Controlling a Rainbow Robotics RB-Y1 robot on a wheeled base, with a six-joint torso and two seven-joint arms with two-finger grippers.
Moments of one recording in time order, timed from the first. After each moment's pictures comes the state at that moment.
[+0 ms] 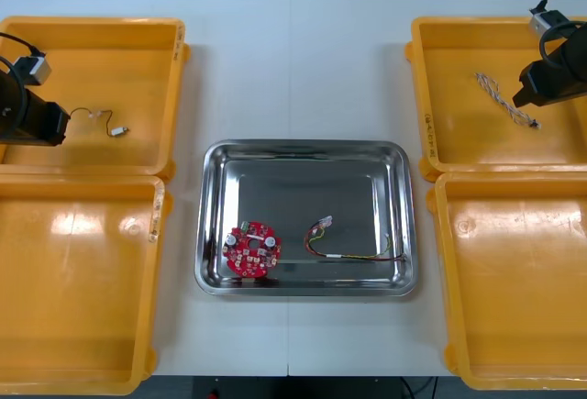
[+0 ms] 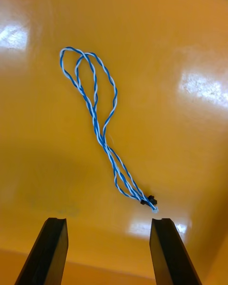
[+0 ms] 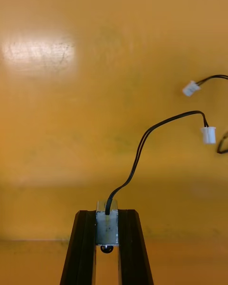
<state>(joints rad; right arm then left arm) -0.98 -0.66 -0.10 -0.86 -0.56 1.45 2.00 -0.70 0.67 0.14 -1.19 0.55 1.52 -1.73</state>
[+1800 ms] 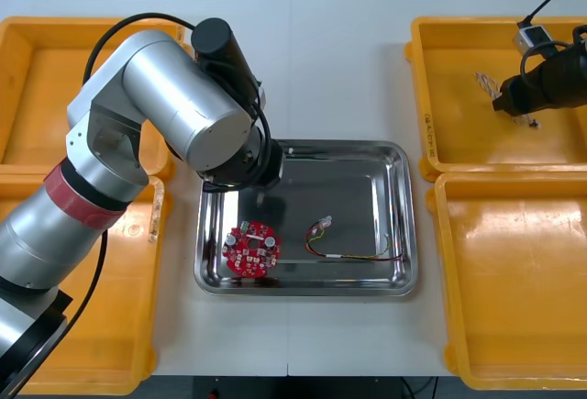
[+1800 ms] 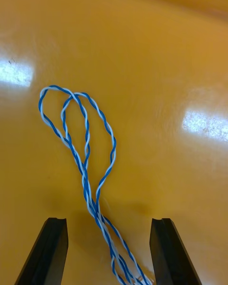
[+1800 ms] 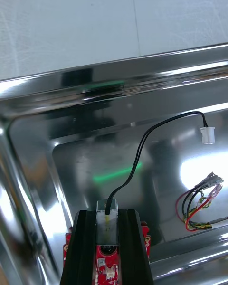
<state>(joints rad) -0.98 -0.63 -0.10 -0.62 -0.69 1.07 2.15 -0.73 0.42 -0.52 -1.81 0.57 1.70 -0.90</state>
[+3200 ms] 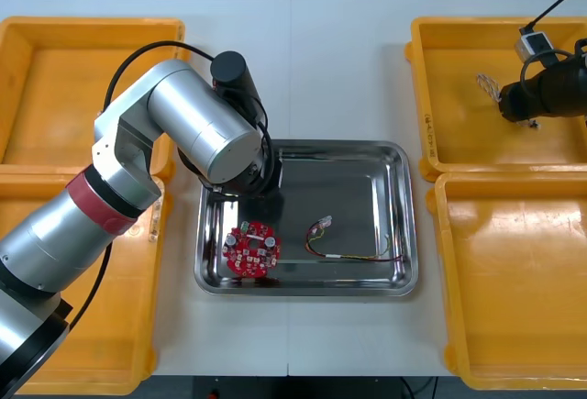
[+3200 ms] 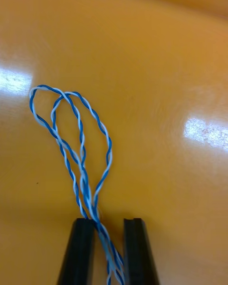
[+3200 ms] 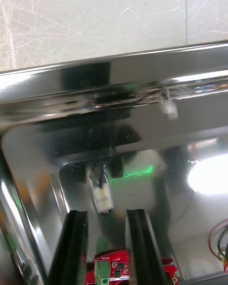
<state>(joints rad) -0.94 -0.63 -0.10 -0.62 -0.75 0.99 2.20 -0.73 0.41 -0.58 -1.66 0.54 1.59 -0.90</state>
